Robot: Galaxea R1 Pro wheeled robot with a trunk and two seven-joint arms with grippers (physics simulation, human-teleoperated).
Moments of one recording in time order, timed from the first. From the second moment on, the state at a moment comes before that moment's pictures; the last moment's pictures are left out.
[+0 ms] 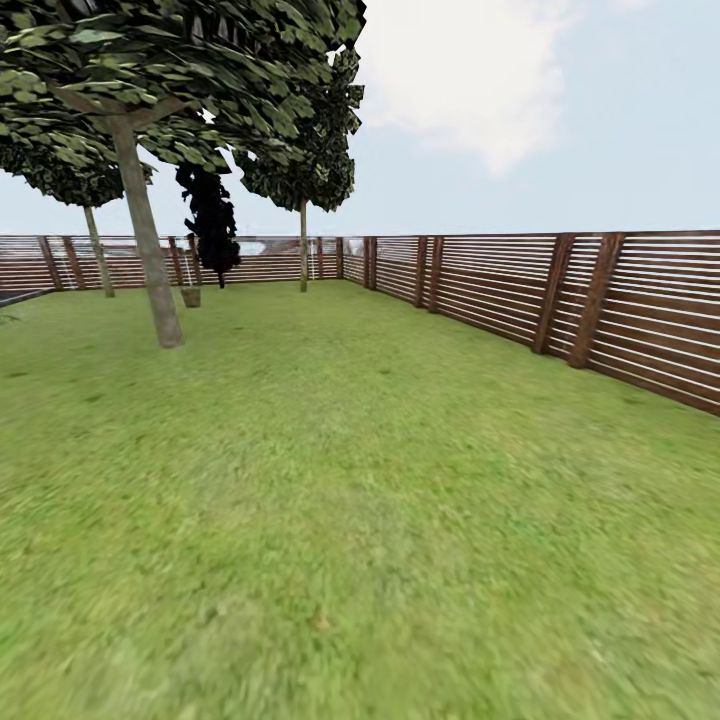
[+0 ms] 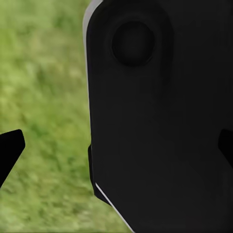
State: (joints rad) left arm 0.05 0.03 0.00 -0.05 -0.01 -0.02 -0.01; right arm -0.17 -0.06 0.01 0.03 0.09 -0.06 0.00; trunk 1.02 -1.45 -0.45
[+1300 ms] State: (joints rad) left arm 0.05 0.03 0.00 -0.05 -0.01 -0.02 -0.01; right arm -0.17 -0.05 0.00 0.03 0.09 -0.06 -0.01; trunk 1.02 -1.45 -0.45
